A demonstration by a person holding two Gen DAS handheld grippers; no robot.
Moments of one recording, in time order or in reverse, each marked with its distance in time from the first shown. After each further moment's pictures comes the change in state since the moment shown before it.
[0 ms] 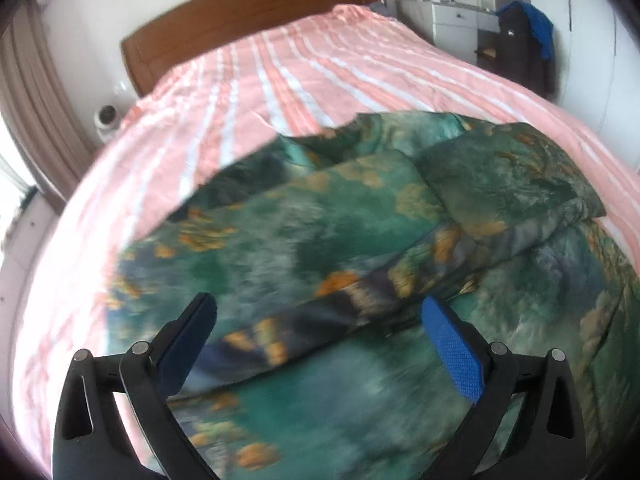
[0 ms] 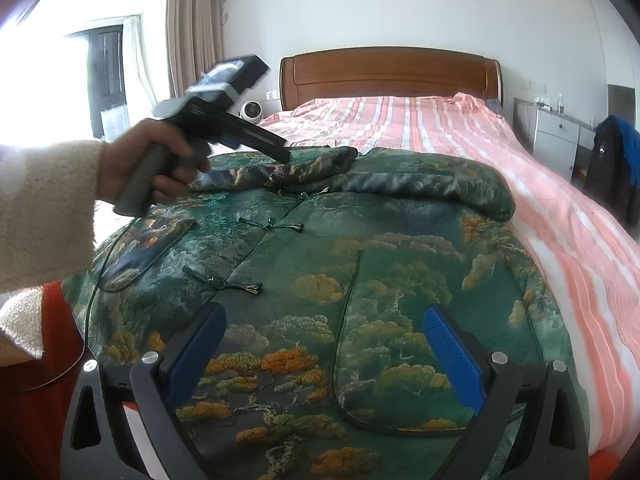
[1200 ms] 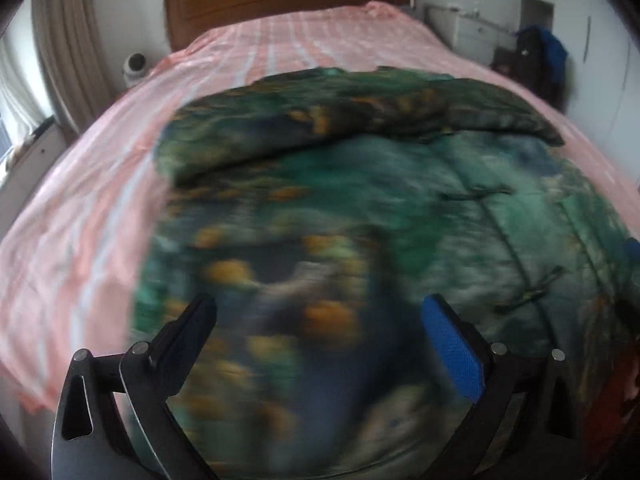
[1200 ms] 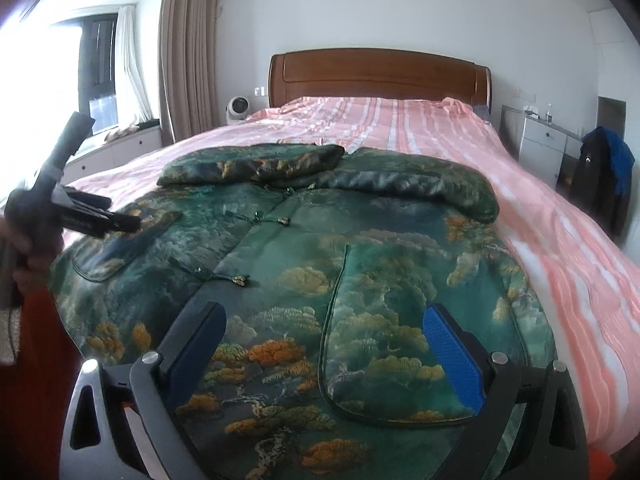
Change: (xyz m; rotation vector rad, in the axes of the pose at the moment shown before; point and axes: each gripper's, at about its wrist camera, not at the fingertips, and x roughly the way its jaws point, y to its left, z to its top) left arm -0.057 0.010 -0.157 -0.167 0.017 -0.057; right arm 0.001 0.007 -0.005 -0.033 0.012 -0.080
